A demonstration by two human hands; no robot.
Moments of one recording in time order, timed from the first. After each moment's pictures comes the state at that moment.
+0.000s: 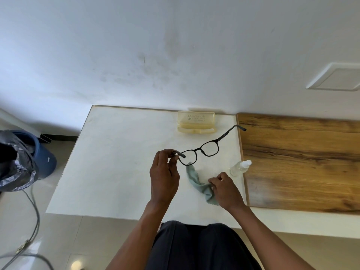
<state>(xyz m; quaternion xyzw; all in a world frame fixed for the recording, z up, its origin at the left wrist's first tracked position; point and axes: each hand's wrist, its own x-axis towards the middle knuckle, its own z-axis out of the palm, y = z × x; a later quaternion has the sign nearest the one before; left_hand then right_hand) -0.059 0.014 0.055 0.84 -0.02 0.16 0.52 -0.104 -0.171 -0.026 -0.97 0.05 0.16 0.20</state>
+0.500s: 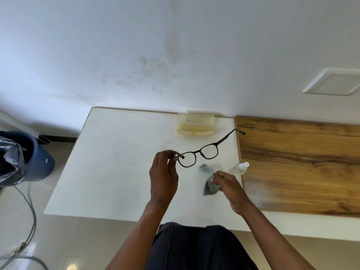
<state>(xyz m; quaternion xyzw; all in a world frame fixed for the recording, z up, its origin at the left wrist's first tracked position) -0.059 0.012 0.057 0.84 -0.02 0.15 0.52 -0.097 -0.166 0.026 -0.72 0.24 0.16 0.63</state>
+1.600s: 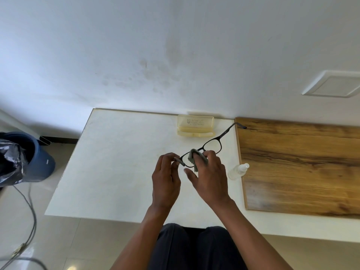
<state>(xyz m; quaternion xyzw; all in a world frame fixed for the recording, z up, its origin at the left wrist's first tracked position) -0.064 0.012 0.055 0.84 -0.06 0.18 0.51 -0.080 -0.105 0.070 -0.98 0.03 -0.10 0.16</state>
